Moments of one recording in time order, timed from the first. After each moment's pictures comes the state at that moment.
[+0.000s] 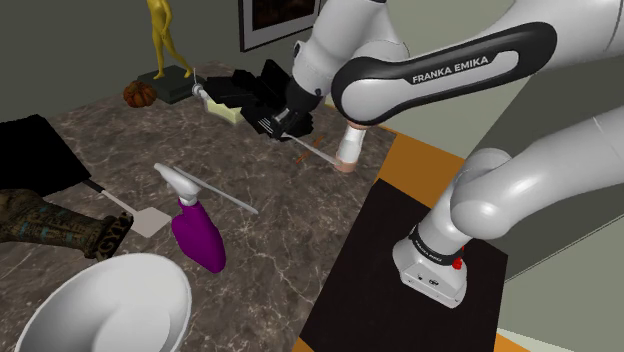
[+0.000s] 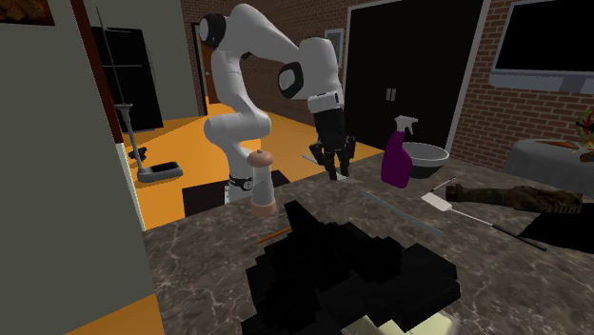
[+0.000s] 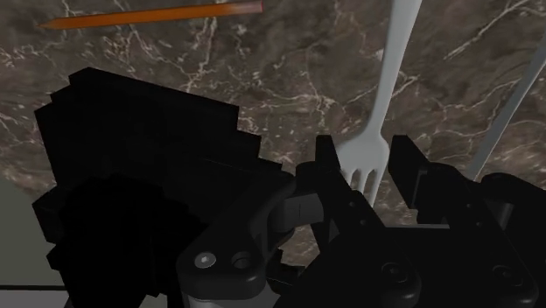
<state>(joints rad) 0.05 -0.49 0.29 -2.60 0.07 2.50 0.20</state>
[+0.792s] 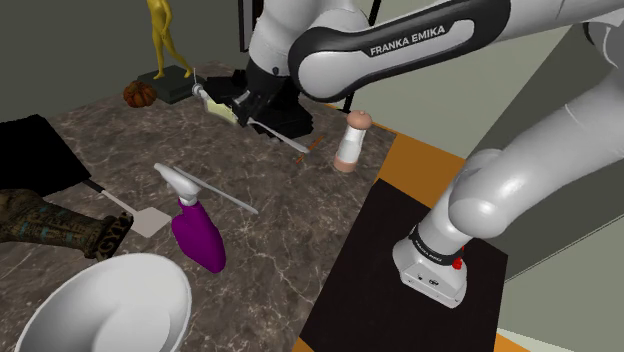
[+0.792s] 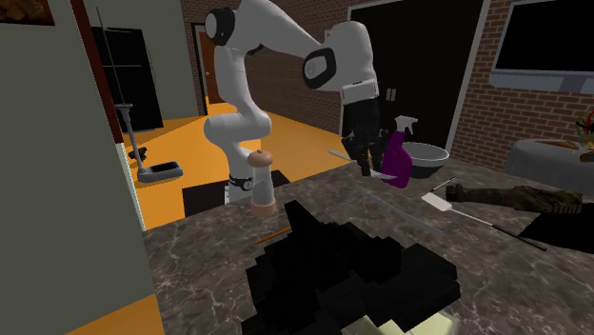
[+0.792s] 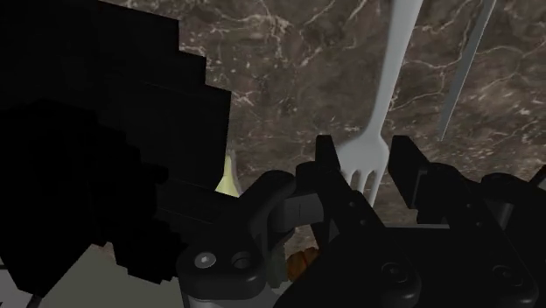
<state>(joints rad) 0.00 -0.27 0.38 -2.33 -0.02 2.44 0.32</state>
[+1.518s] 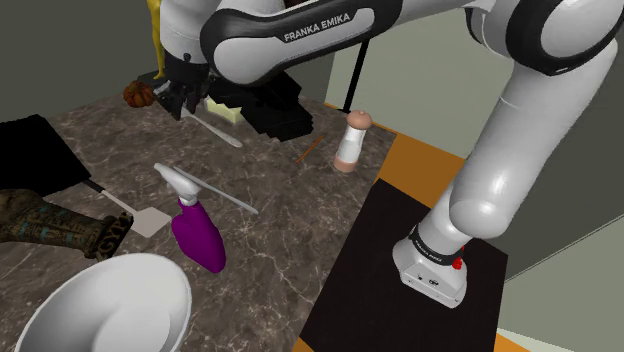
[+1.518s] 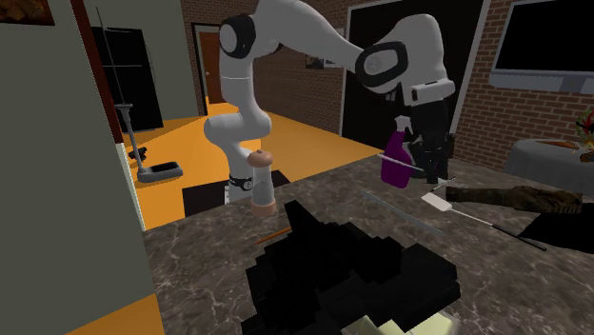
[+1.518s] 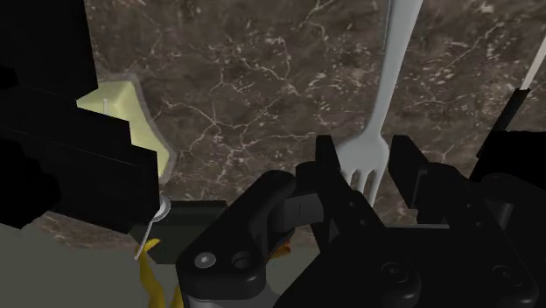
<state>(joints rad) 0.03 0.17 0.49 -1.83 -0.31 2.31 0.58</state>
